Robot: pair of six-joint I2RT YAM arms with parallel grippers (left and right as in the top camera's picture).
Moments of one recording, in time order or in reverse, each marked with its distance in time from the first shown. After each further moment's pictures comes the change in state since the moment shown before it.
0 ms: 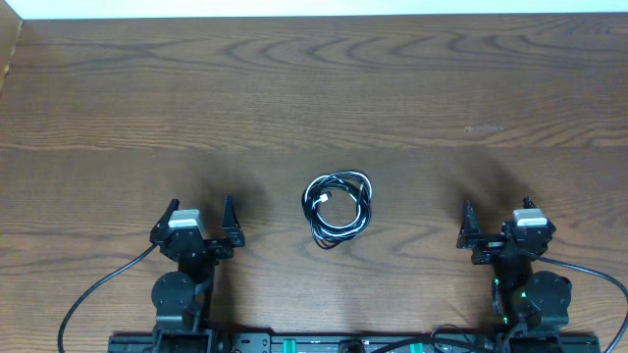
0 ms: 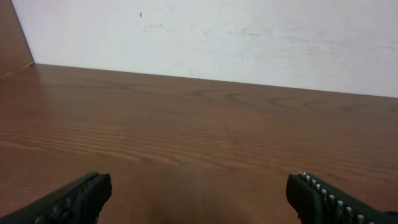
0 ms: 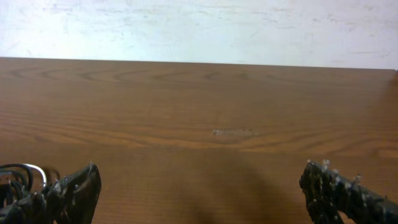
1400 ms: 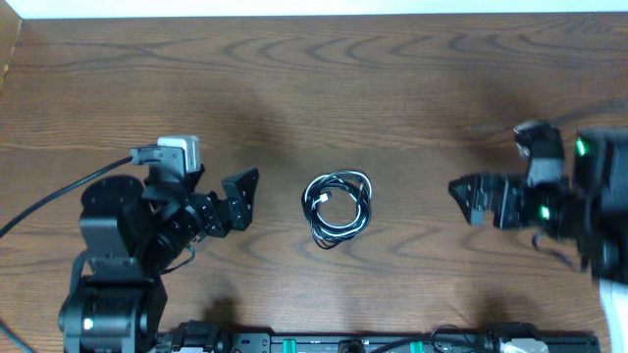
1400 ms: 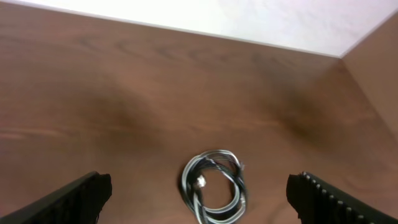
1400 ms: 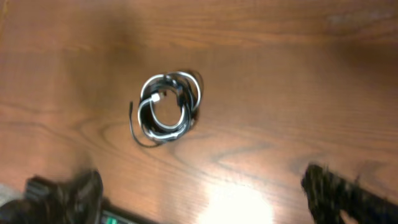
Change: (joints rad) left arm 0.000 0.761 1.041 -0.727 0.457 -0.113; right arm 0.000 1.072 1.325 -1.106 -0.383 0.112
